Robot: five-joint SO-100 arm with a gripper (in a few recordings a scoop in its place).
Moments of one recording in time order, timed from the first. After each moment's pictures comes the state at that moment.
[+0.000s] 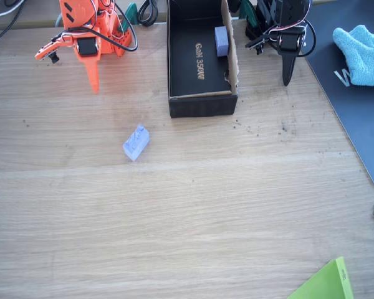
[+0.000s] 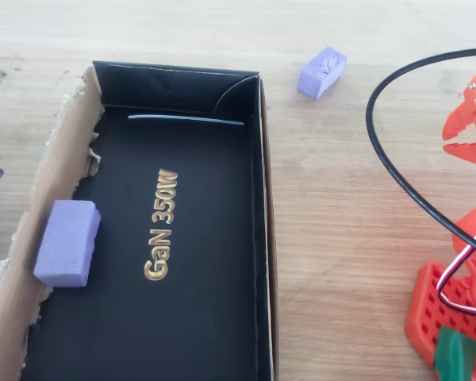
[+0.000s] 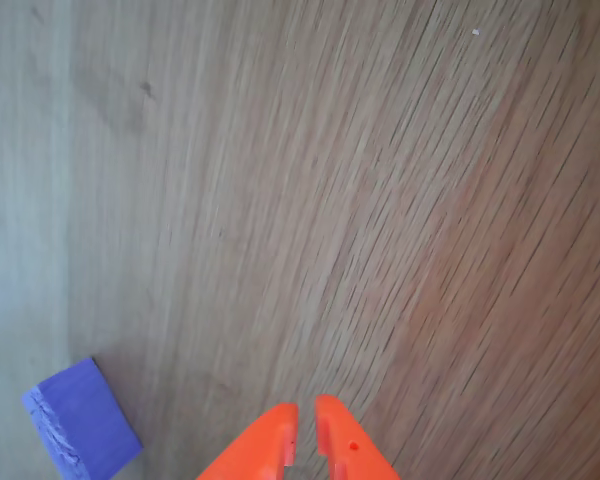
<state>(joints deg) 88.7 173.6 163.2 73.7 16.4</state>
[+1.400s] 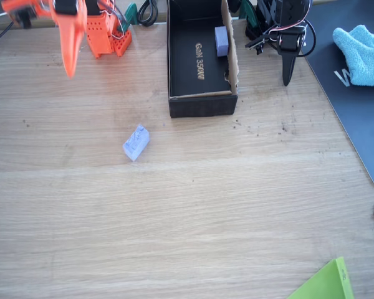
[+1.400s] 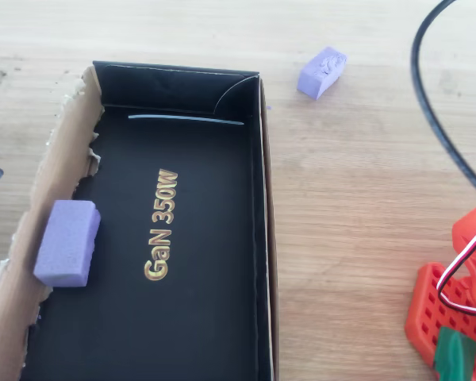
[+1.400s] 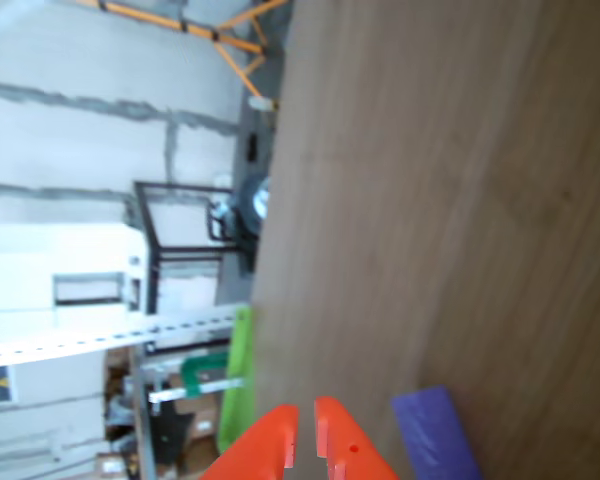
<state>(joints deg) 89.6 173.5 142.5 58.5 12.6</state>
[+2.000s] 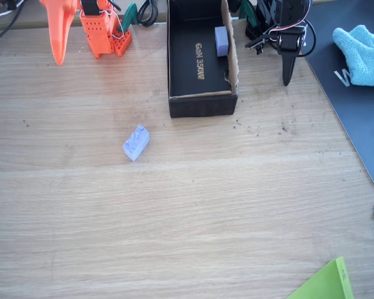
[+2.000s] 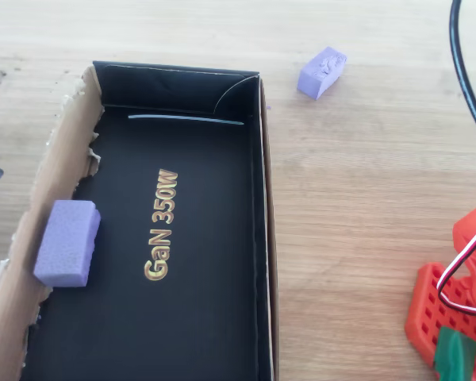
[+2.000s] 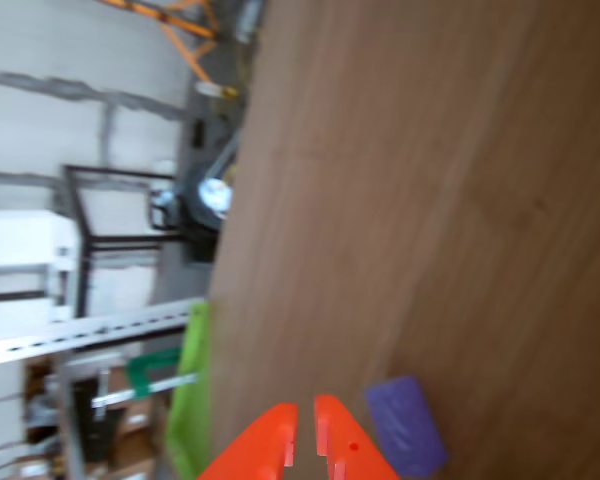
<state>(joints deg) 89.5 148.4 121.8 65.8 16.9</state>
